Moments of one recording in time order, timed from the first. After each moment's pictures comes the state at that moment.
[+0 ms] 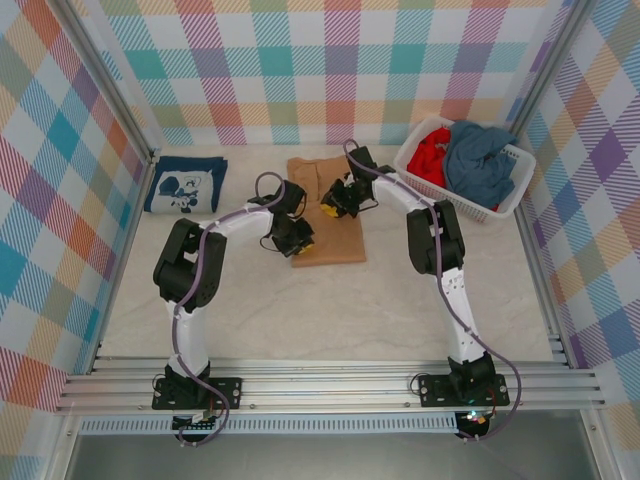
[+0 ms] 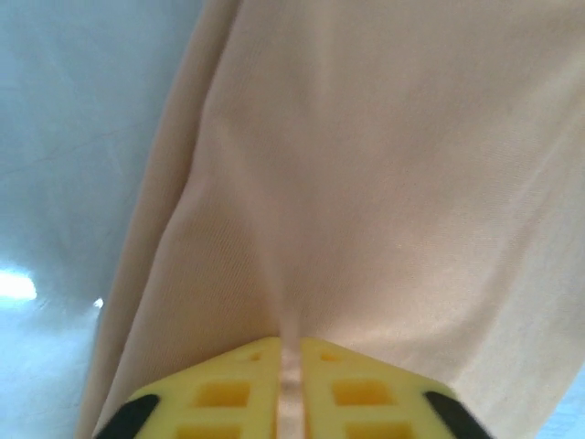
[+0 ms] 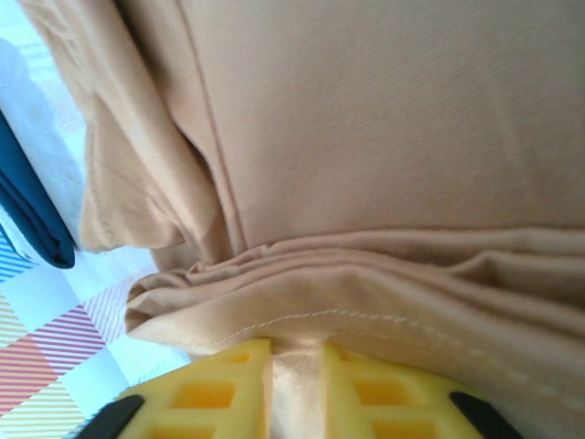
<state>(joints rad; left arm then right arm) -0.47 2.00 1.40 -0.59 0.23 -0.99 0.41 2.49 2.08 -0.64 -0.58 0.93</state>
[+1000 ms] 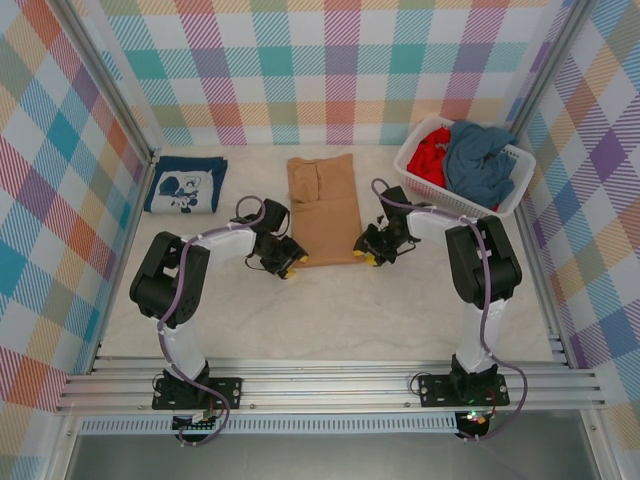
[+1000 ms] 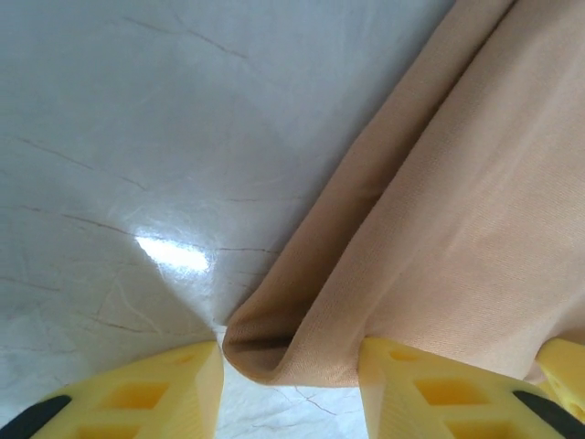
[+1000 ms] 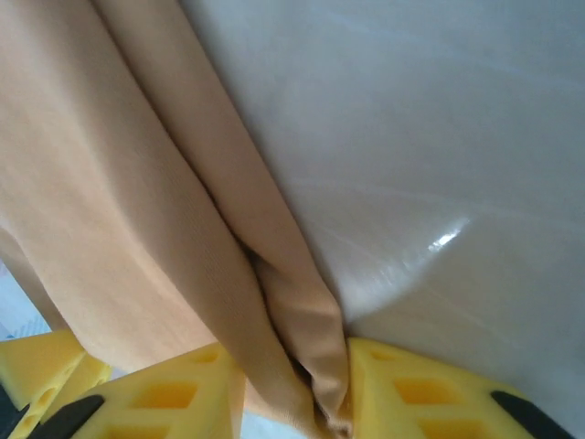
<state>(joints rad) -0.43 1.85 1.10 -0.46 0.36 -1.17 0.37 1.96 1.23 -0.53 -0.52 0.82</state>
